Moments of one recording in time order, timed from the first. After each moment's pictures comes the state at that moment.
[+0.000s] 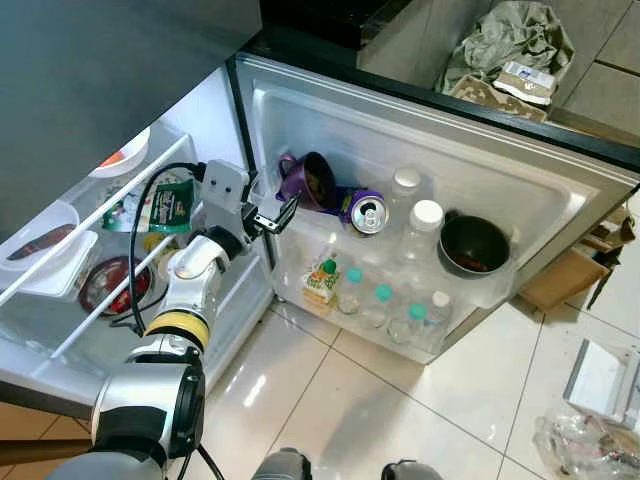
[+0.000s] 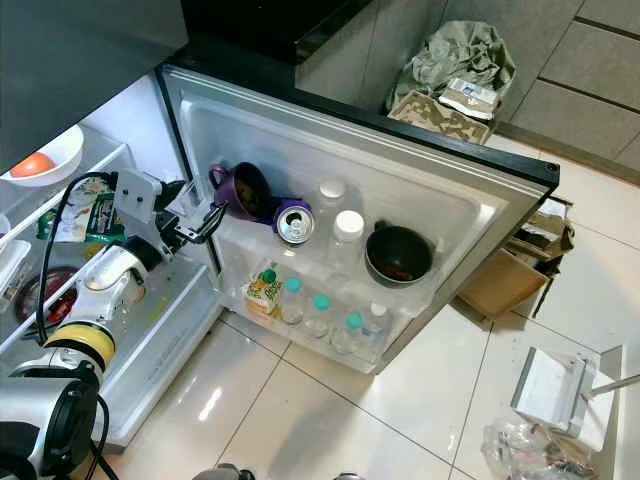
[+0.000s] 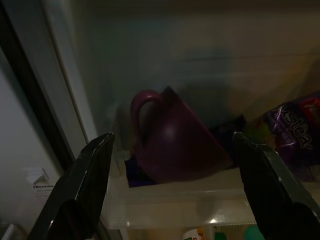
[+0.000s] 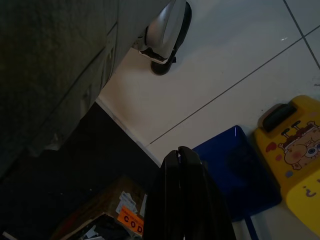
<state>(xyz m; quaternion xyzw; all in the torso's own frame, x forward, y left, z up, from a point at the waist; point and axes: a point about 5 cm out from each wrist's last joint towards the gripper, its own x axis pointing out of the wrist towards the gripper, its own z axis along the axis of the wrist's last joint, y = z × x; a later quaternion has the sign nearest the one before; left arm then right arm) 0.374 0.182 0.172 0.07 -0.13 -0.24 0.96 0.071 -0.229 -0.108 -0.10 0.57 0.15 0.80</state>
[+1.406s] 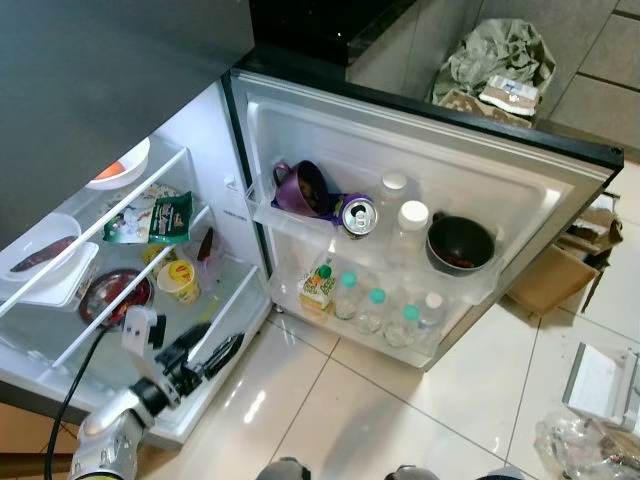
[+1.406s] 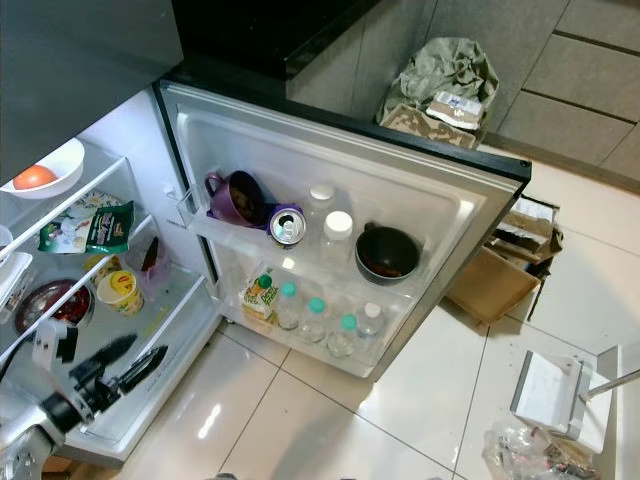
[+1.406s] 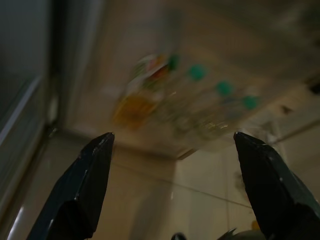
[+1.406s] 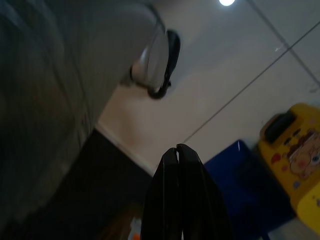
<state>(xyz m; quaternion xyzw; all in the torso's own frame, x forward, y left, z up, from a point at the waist) 0.227 0.272 0.016 -0.17 0.13 -0.20 0.96 0.107 -0.235 -0.098 -0.05 0.53 0.11 0.84</state>
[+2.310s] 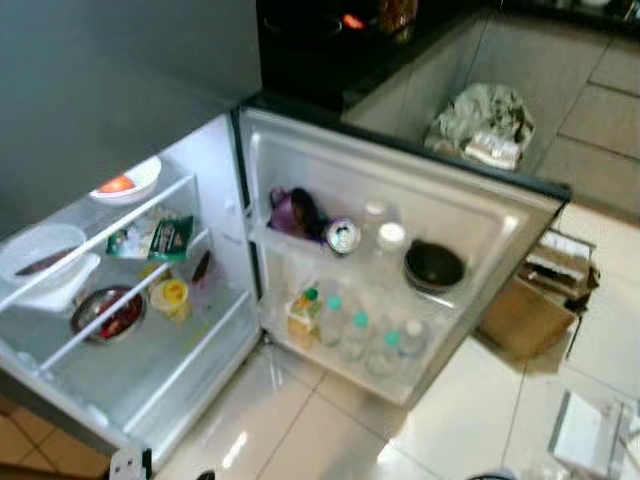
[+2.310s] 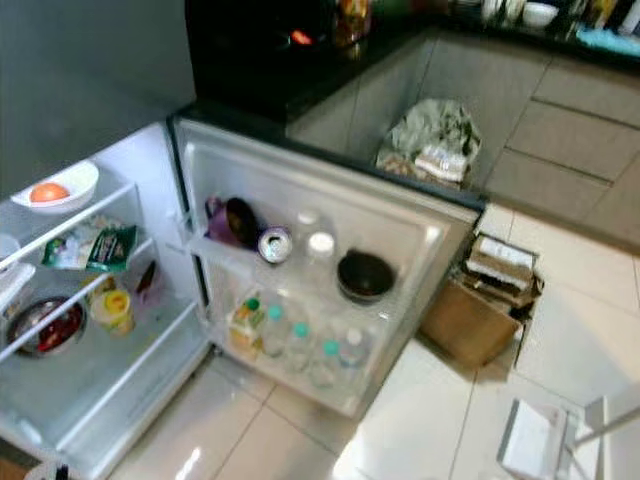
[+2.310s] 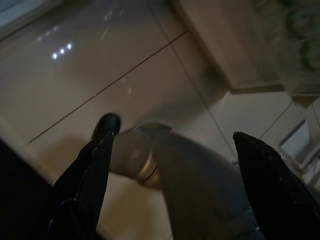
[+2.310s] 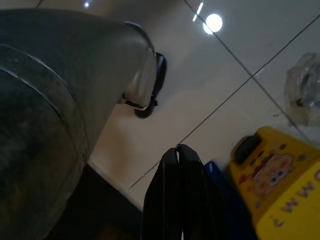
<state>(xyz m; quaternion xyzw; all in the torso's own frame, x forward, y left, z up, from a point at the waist) 0.120 0.260 -0.080 -0.26 0.38 0.03 0.89 0.096 -0.227 -0.104 -0.04 0.55 0.11 0.83</state>
